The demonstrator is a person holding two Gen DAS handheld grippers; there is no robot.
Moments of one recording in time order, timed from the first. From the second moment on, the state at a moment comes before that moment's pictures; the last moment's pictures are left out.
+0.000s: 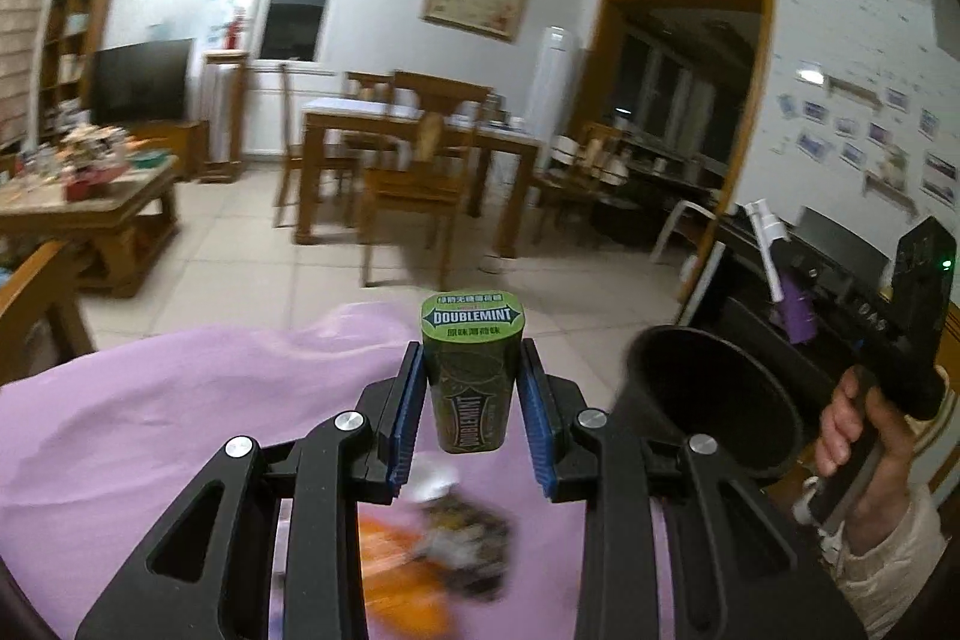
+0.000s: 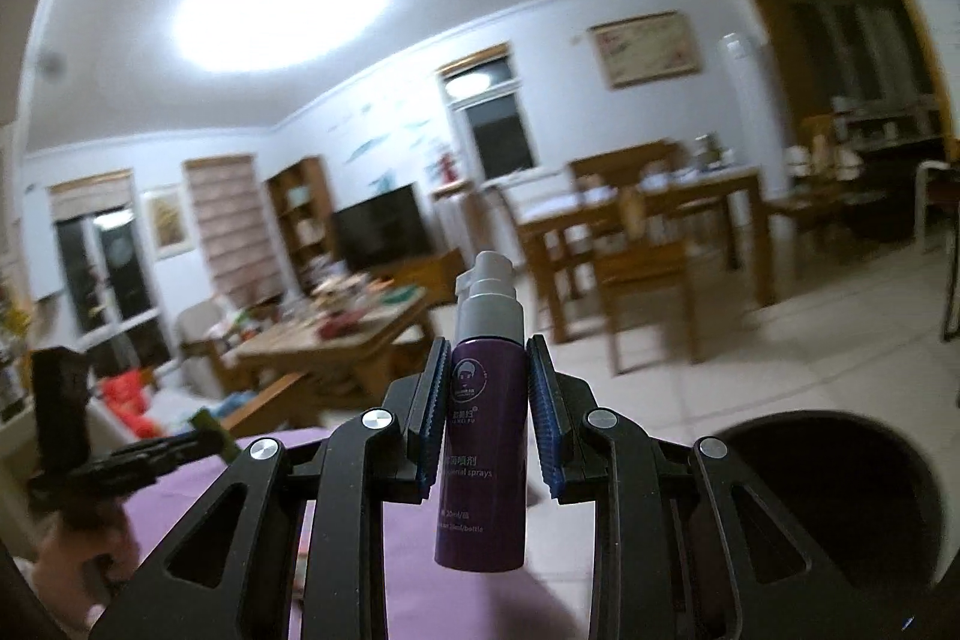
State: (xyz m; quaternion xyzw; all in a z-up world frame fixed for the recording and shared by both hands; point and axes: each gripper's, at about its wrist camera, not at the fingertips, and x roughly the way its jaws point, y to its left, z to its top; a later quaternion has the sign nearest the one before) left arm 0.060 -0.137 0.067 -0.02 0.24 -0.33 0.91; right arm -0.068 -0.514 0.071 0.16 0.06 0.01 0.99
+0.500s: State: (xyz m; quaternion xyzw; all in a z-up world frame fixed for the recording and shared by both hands) left arm 0.025 -0.323 0.027 0.02 0.27 -0.46 0.85; right arm -0.135 -0.670 -0.015 0.20 0.08 -0.11 0.97
